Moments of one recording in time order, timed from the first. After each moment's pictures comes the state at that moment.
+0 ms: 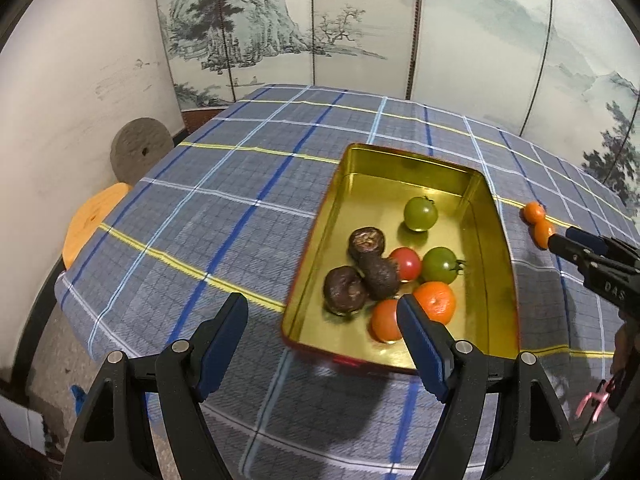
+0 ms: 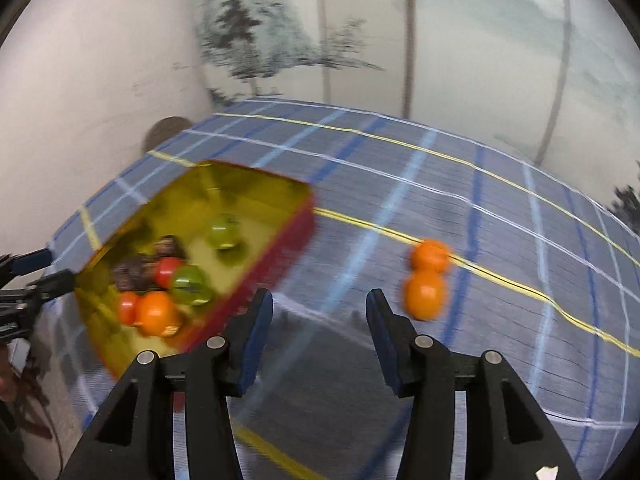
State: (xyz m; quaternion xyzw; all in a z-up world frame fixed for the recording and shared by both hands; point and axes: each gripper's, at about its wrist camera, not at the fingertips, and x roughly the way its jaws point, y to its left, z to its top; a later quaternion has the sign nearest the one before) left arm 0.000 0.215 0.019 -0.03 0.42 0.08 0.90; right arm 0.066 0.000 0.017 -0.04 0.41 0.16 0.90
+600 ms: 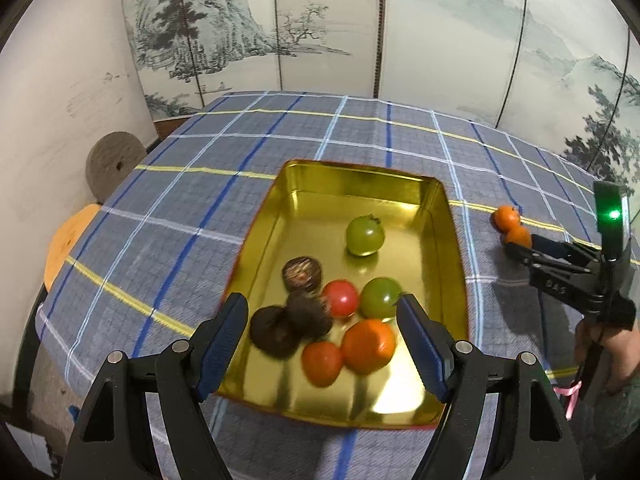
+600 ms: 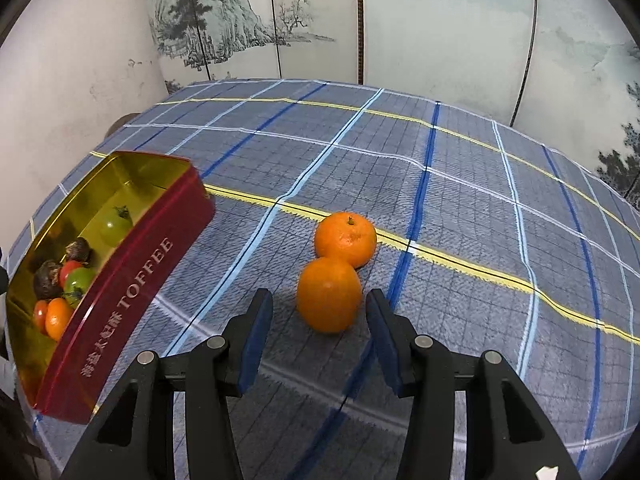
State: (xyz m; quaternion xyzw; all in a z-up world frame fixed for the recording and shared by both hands) left arm 0.046 0.169 0.025 -0.02 0.43 0.04 0.90; right arm 0.120 -0.045 -0.031 -0.03 0.44 0.12 0.89
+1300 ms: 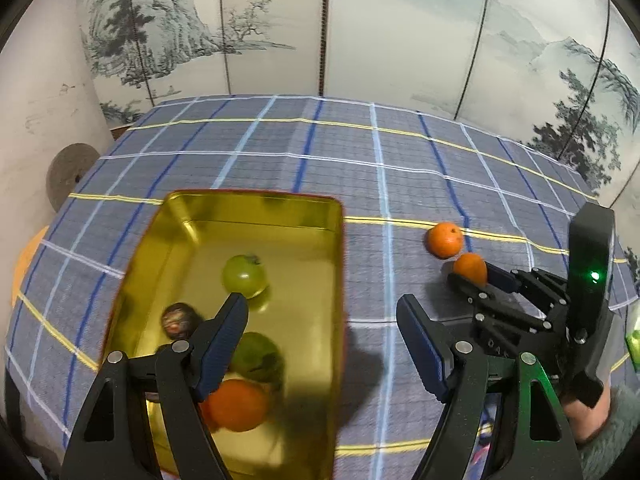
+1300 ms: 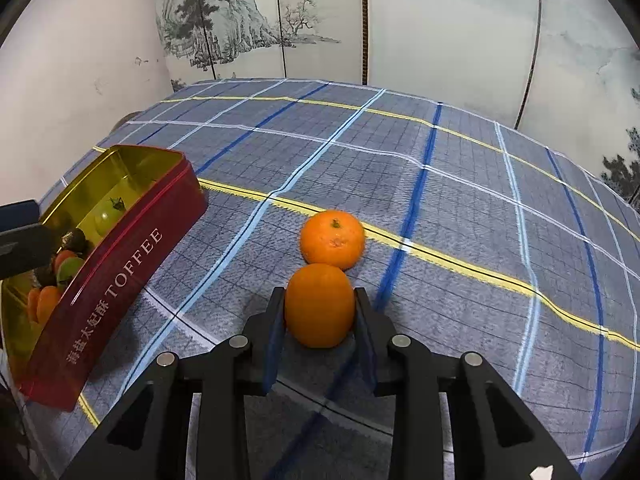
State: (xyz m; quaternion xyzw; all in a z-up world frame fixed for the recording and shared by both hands) left arm 0.106 0.085 0.022 -0.02 0.45 -0.03 0.89; right arm 0.116 -0.059 -0.035 -0.04 0.43 0.13 0.89
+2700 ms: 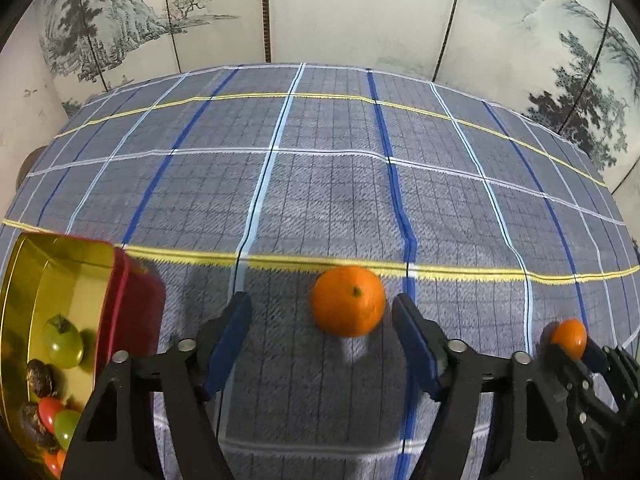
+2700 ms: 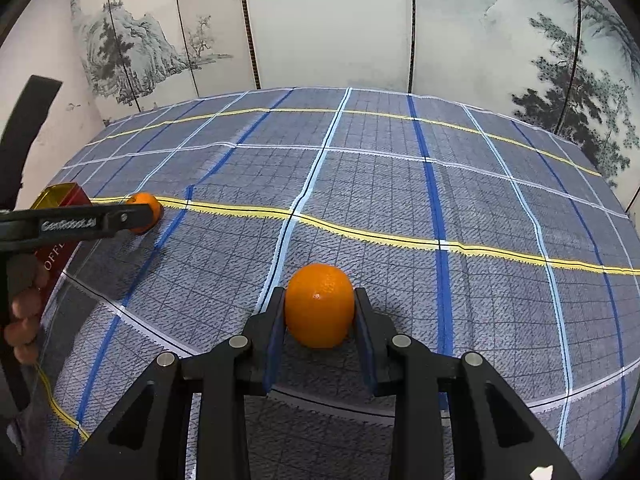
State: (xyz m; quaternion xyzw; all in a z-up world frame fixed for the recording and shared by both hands) left arm 0.211 -0.036 -0.046 0.00 0.49 -0.05 0.87; right arm 0.081 -0.204 -0.036 0.02 0.43 0.02 0.90
